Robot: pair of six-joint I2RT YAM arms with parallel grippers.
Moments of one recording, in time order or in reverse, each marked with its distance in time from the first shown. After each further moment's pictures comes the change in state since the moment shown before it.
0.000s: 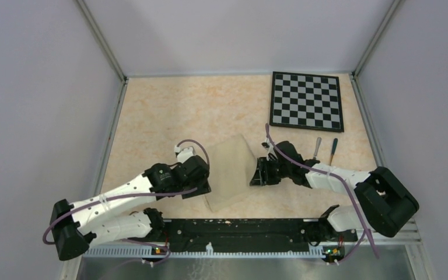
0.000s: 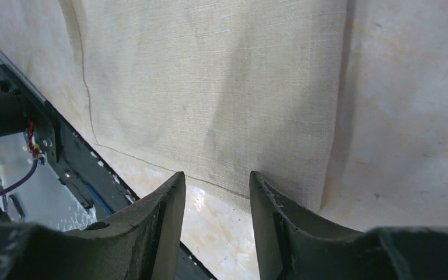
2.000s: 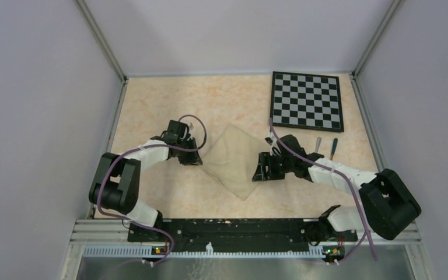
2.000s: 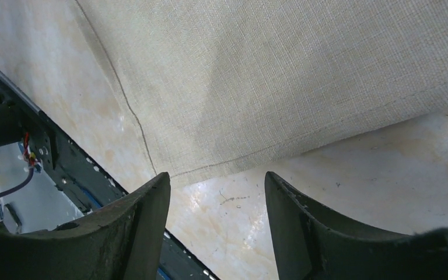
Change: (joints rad) left arm 0.709 0.588 0.031 0.592 0.497 0.708; right arm -0.056 -0.008 0.071 -0.122 -0.011 -0.053
